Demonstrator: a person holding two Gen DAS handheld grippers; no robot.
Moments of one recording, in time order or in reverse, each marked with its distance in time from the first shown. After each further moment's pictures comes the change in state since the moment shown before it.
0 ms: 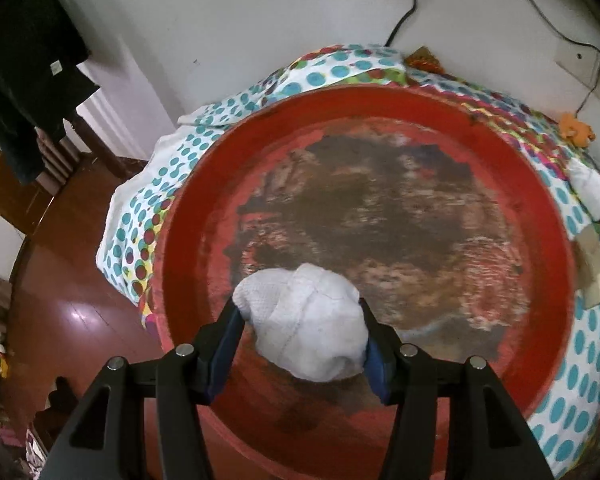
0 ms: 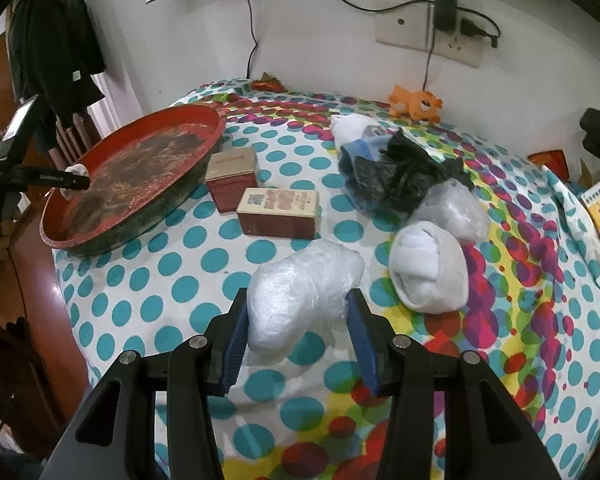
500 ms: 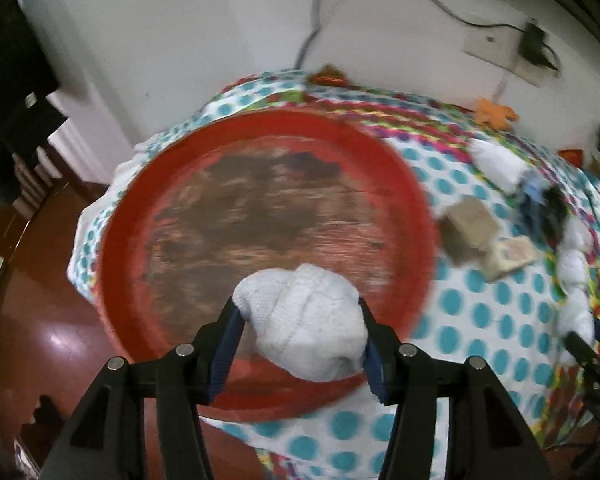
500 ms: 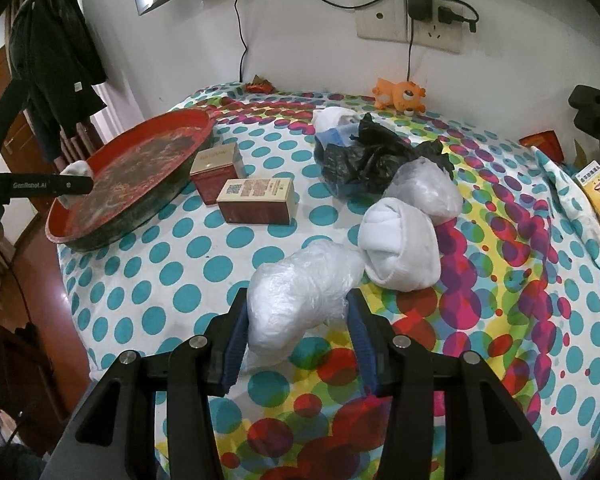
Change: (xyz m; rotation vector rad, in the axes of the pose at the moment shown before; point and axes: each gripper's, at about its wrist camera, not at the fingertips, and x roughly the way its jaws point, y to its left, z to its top) left arm -0.064 -0.080 -0.026 0.058 -0.068 -0.103; right arm -0.010 -0.030 -0.019 0.045 -0.010 0.035
